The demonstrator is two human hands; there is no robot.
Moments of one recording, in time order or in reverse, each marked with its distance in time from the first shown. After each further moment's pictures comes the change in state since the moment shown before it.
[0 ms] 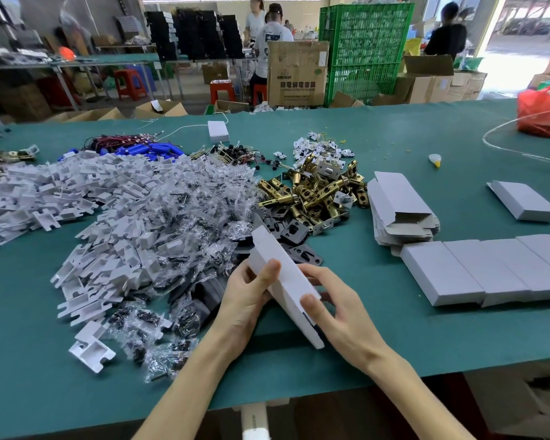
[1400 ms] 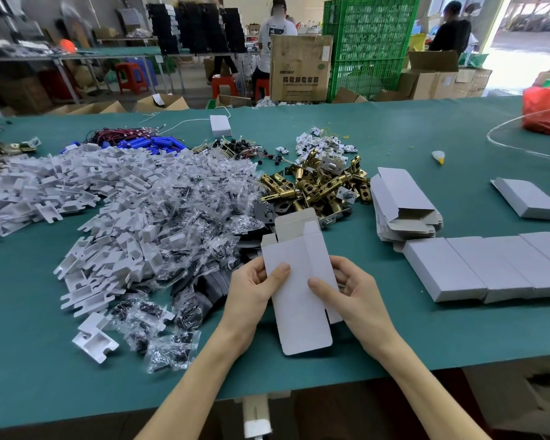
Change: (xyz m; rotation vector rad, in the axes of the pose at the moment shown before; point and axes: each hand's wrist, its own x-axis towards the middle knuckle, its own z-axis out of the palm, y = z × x) left_hand 0.000 -0.015 0.000 0.096 -0.006 0.077; right_hand 0.005 0.009 -0.009 0.382 0.131 0.209
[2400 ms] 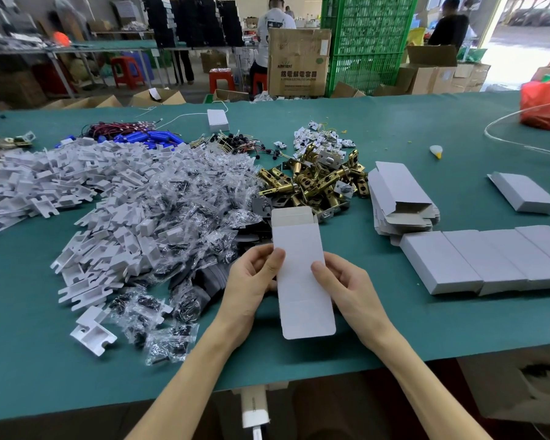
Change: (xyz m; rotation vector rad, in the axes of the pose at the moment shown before) left_hand -0.003 0.010 0.006 -0.029 0.034 -0.035; right_hand 0.000 -0.002 0.004 -0.035 -0.046 0.000
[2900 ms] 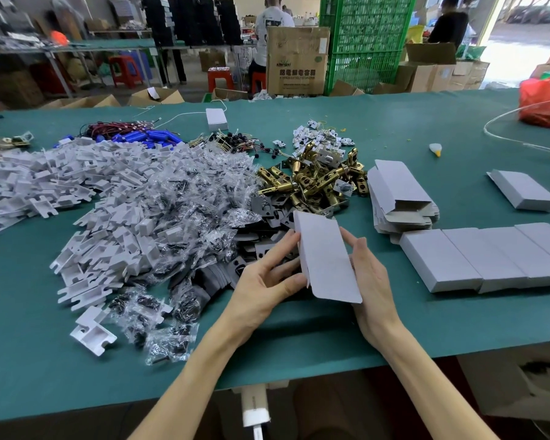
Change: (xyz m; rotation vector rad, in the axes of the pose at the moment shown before) left_hand -0.003 -0.003 0.000 0.086 -0.301 0.093; right_hand 0.005 0.000 -0.007 0.151 0.297 0.018
